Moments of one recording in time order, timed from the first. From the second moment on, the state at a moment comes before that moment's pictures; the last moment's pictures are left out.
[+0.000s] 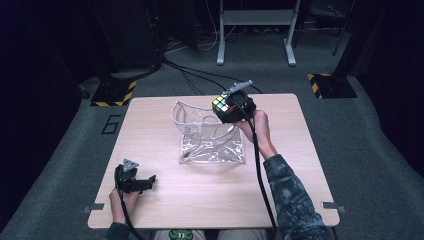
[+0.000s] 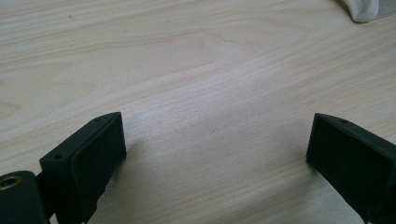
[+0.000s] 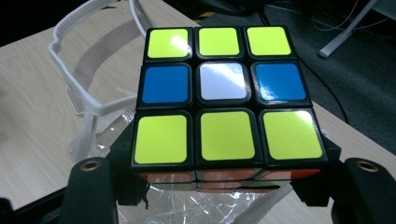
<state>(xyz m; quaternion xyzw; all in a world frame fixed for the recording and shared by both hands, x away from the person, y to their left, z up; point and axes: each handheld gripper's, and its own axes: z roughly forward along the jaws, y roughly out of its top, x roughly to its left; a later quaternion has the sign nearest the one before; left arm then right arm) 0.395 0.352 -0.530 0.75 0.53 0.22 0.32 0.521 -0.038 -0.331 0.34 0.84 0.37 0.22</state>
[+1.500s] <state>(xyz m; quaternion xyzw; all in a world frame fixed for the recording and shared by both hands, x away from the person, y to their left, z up) 0.395 0.352 -0.531 0.75 0.53 0.22 0.32 0.527 -0.039 -0.356 0.36 0.85 0.32 0.21</state>
